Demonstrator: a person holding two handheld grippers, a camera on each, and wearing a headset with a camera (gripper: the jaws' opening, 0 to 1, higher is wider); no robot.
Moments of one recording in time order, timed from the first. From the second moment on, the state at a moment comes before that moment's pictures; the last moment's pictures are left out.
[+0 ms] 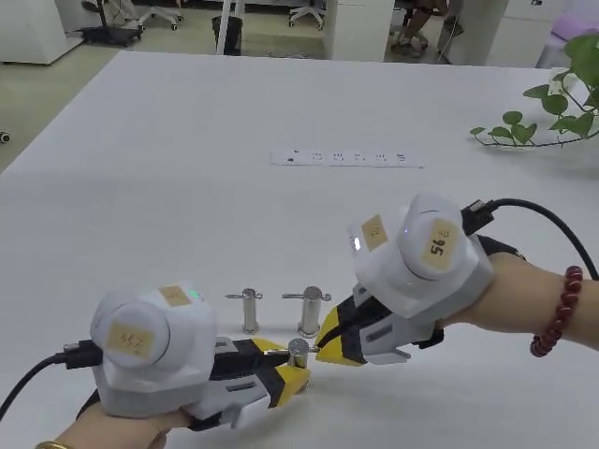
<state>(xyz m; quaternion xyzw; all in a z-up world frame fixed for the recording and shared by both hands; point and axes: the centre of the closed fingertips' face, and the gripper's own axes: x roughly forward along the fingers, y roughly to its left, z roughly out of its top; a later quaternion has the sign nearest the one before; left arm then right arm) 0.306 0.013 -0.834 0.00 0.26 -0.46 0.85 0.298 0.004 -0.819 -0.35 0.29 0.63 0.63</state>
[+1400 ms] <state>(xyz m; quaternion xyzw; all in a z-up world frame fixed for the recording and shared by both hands) 0.296 0.026 -0.827 0.04 0.25 -0.46 0.85 0.297 0.007 -0.821 -0.34 0.29 0.62 0.64</state>
